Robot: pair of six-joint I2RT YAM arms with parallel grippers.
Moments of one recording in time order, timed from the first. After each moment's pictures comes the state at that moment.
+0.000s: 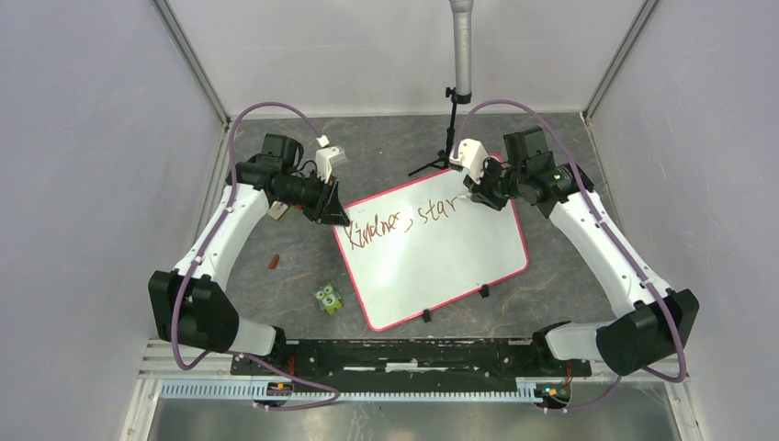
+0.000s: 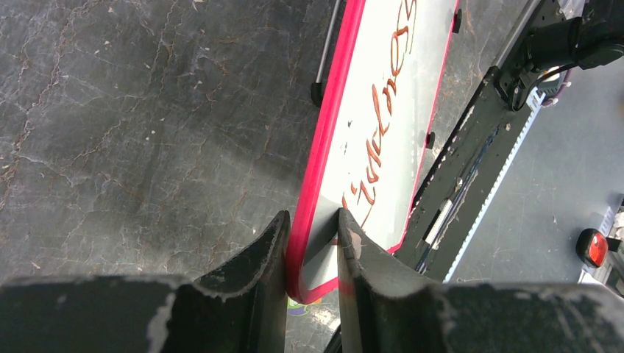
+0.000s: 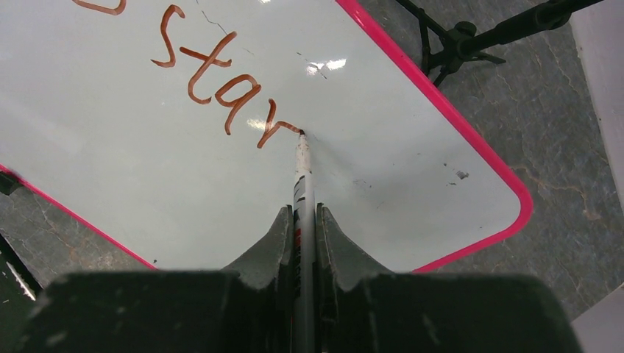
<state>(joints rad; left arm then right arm) -0.20 1.41 1.27 -0.93 0.76 0.34 0.36 1.33 1.31 -0.81 -0.37 -0.70</state>
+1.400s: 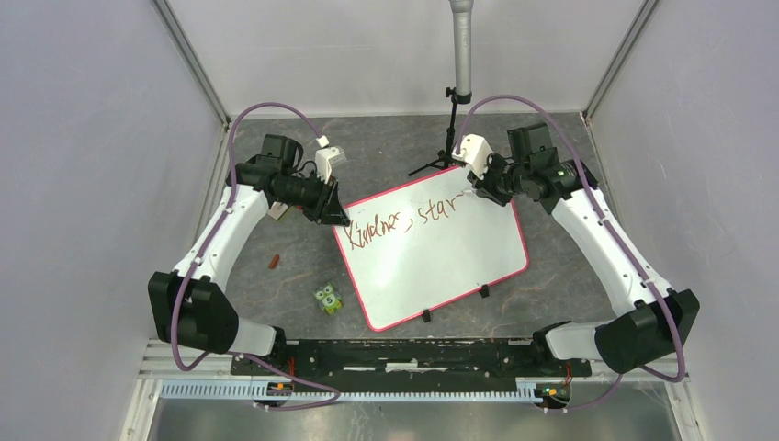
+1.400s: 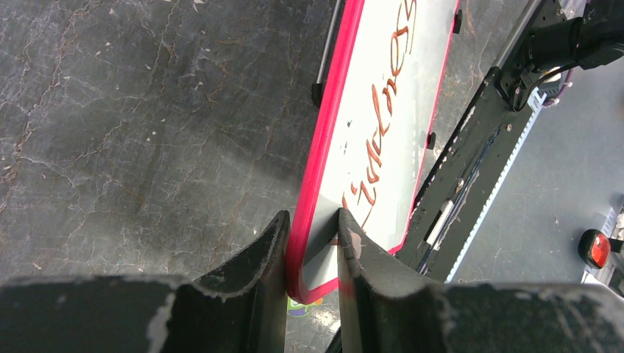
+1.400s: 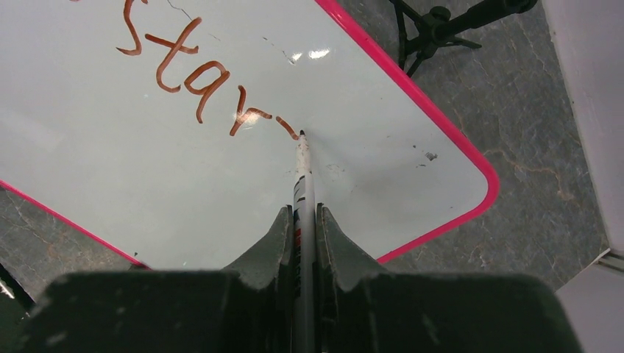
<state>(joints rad) -0.20 1.41 1.26 -0.93 0.76 0.34 0.34 1.33 1.35 -0.84 -0.32 -0.73</state>
